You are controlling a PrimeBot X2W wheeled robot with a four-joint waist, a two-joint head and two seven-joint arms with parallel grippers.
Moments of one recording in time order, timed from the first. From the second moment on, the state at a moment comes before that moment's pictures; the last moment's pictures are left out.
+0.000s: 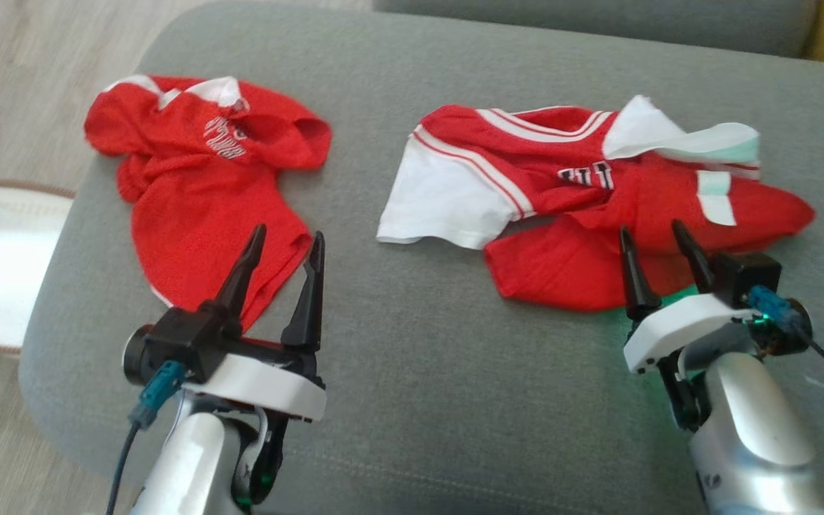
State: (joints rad) left arm -0.15 0.06 -0.31 0.12 -0.23 -0.02 -0.25; right arm -0.37 -0.05 0.03 0.61 0.08 0.13 -0.15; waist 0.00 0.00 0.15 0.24
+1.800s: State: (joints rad) left arm -0.15 0.05 -0.28 0.12 -0.23 -0.02 -0.25; right arm -0.44 -0.10 -0.37 0.36 -0.10 0.13 -0.08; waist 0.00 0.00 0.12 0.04
